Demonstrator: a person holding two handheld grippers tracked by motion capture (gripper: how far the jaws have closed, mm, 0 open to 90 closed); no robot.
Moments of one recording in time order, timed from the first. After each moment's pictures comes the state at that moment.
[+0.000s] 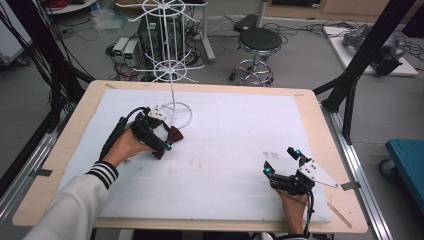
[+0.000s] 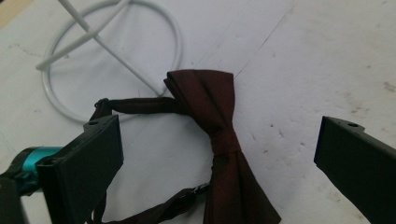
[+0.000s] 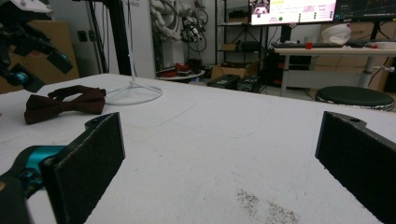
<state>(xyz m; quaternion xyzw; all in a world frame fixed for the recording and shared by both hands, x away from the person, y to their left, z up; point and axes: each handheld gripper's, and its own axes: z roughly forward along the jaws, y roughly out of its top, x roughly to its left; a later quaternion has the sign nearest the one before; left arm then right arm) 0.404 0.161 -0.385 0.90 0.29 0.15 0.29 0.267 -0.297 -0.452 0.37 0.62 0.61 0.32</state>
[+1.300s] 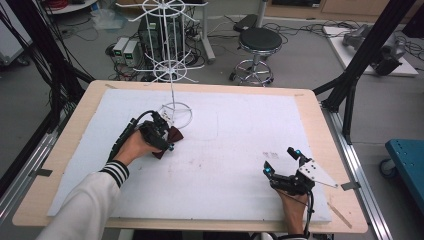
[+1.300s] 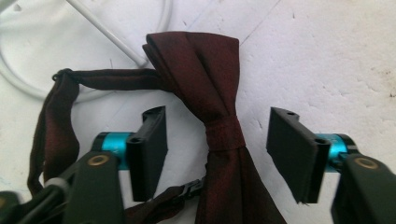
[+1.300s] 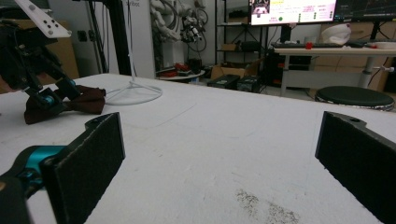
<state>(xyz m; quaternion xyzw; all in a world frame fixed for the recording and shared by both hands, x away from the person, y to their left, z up) 0.415 0.146 -0.404 0.92 0.30 0.12 0.22 0.268 -0.297 -0.452 0.37 0.62 0.61 0.32</state>
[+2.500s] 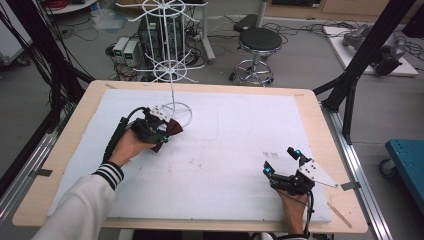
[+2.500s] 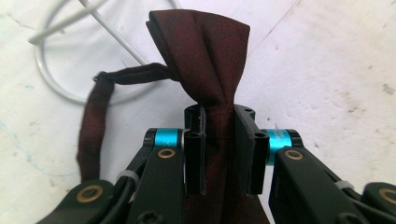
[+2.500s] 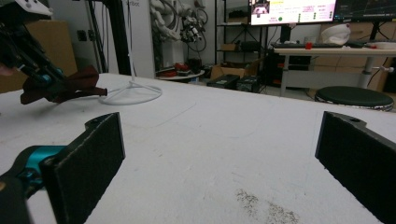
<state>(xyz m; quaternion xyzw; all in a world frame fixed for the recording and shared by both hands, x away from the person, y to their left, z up) 0.400 0.163 -0.377 0.89 0.32 0.13 0.29 0.268 -0.297 -0.452 0.37 0.62 0.61 0.33</state>
